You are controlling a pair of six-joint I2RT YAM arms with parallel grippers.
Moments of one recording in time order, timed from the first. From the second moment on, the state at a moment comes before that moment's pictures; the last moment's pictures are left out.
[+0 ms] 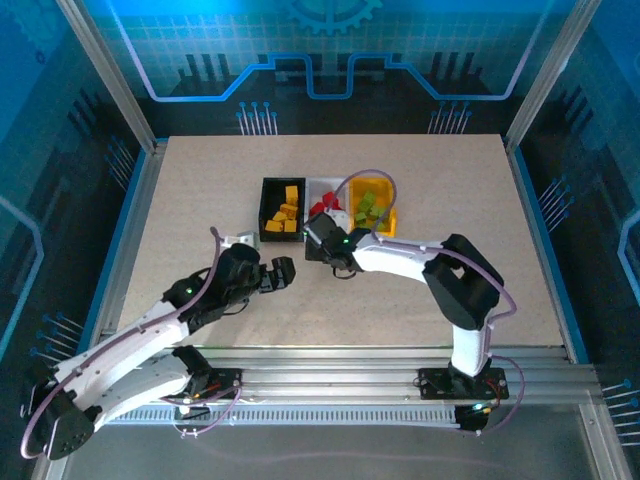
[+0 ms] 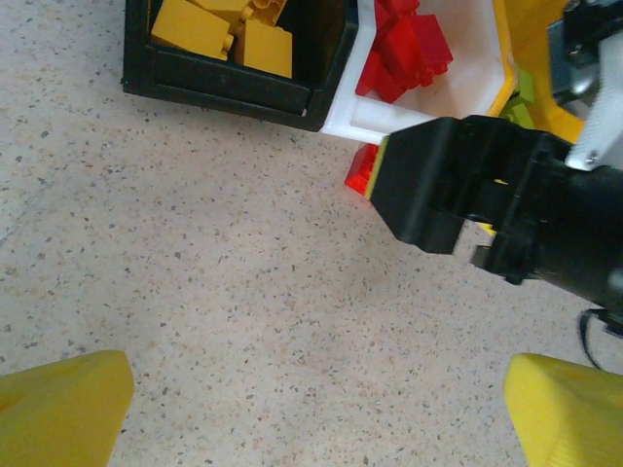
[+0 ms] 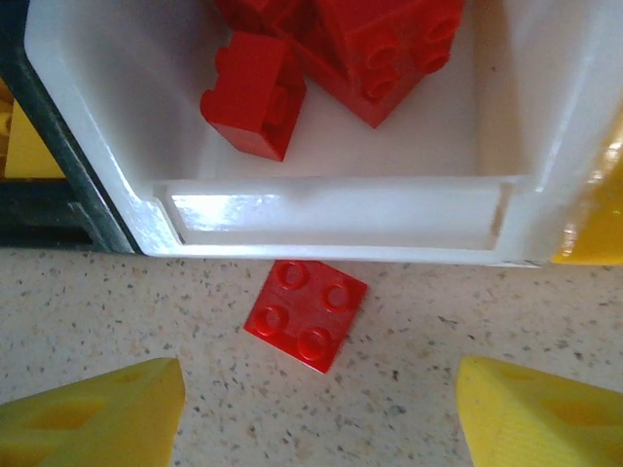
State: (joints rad) left arm -0.68 0.87 0.64 -0.51 -0.19 -0.82; right arm 0.85 1.90 1.26 -0.39 0.35 0.82
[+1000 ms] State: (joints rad) left arm -0.68 0.82 0.64 -0.55 -0.19 -0.82; right arm 0.86 2.09 1.38 -0.47 0.46 0.92
